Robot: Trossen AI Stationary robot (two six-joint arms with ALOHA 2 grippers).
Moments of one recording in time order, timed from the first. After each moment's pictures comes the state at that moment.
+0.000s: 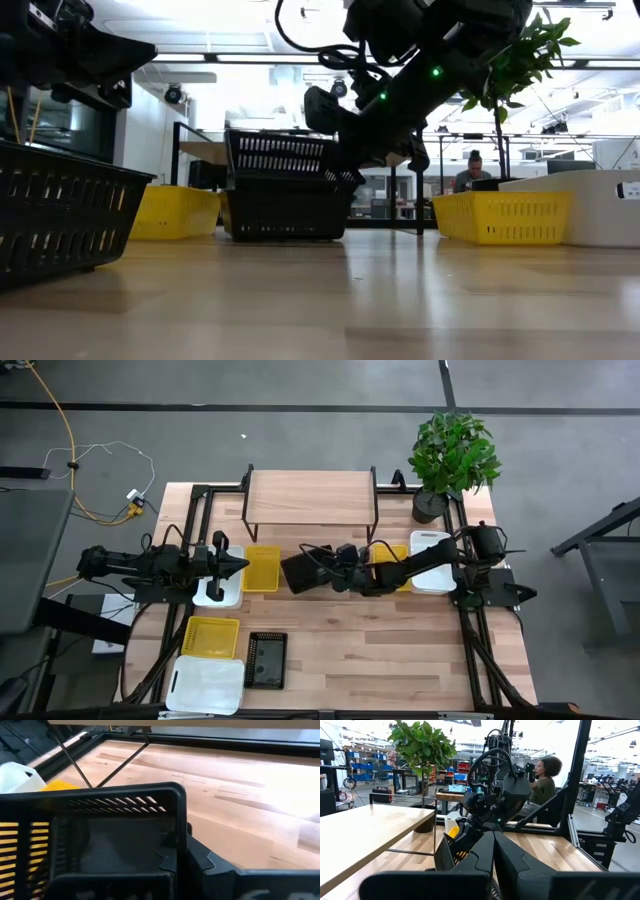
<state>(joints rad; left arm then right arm) -0.01 0.00 0.01 0.12 -0.19 -0.05 0.12 1.88 1.01 0.18 0.85 0.83</state>
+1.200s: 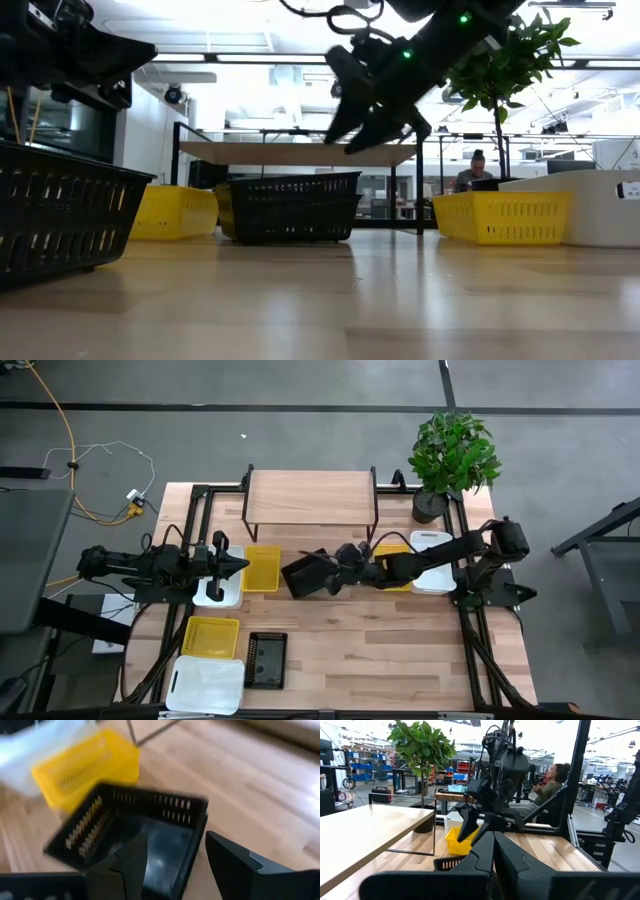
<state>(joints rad) -0.01 0.00 0.01 0.12 -0.19 -0.05 0.12 1.69 1.01 -0.06 0.53 0.62</state>
